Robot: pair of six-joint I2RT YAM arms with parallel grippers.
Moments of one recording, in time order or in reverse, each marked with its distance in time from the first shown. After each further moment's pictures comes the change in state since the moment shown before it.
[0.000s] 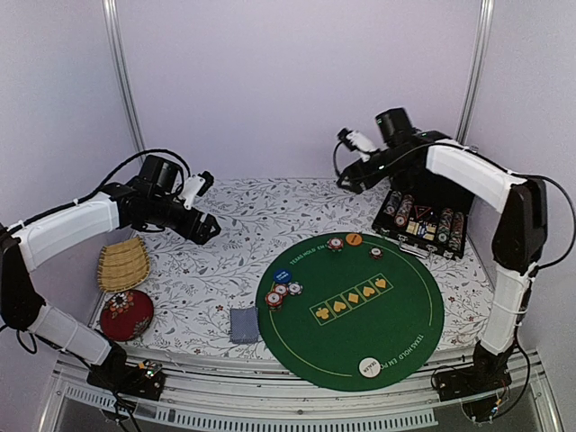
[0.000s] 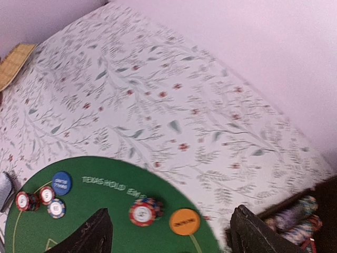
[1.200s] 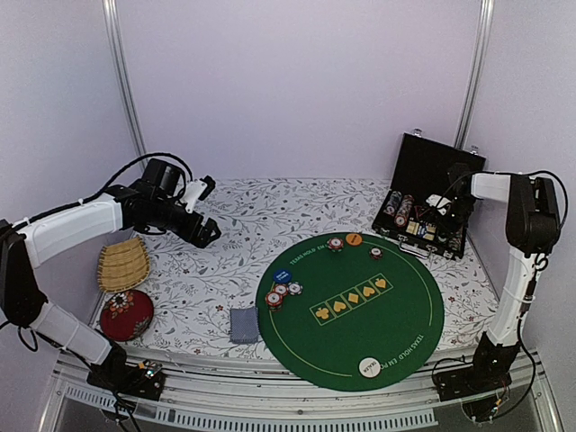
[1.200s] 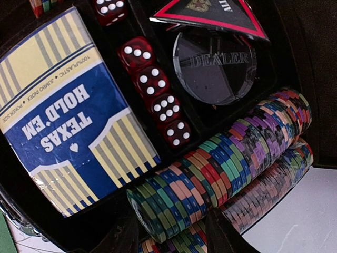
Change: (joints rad) left arm 0.007 0.022 -0.018 0.014 0.003 0.023; right arm -0.549 0.055 -0.339 -0.021 0.362 -0.489
